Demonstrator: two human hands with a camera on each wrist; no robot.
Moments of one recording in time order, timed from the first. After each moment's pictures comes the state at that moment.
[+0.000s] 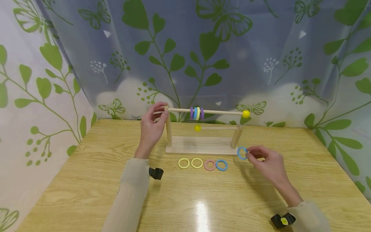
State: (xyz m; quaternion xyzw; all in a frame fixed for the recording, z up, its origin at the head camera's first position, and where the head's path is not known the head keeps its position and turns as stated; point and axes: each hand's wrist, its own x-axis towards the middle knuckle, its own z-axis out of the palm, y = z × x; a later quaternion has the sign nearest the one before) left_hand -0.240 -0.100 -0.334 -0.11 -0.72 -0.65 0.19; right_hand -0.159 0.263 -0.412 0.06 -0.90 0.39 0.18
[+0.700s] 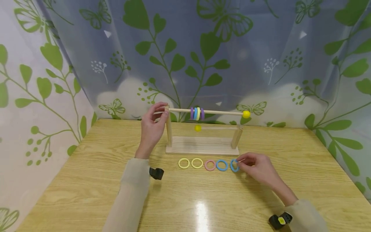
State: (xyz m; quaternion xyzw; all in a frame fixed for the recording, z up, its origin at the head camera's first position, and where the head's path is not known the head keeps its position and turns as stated) left_hand -0.242 -0.100 -0.336 -0.11 -0.72 -0.65 0.19; right_hand -0.164 0.257 -0.420 0.07 -0.91 0.41 -0.01
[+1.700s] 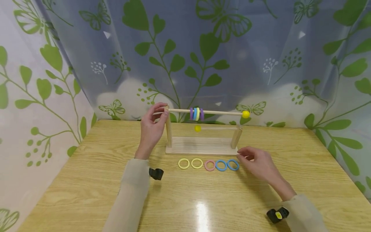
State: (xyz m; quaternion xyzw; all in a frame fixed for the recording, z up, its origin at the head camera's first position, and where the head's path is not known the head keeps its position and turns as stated) left_hand -0.250 -0.103 -0.346 -0.11 -0.73 -0.65 0.19; right_hand -0.175 0.254 -0.414 0.10 -0.94 0.31 0.09
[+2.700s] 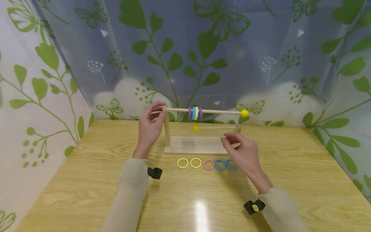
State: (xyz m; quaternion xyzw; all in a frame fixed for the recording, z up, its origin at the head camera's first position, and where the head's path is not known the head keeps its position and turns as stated) left_hand -0.241 -0.100 -0.333 -0.10 -0.73 -0.65 0.19; right_hand -0.188 0.193 -0.395 0.13 -0.85 0.40 0.30
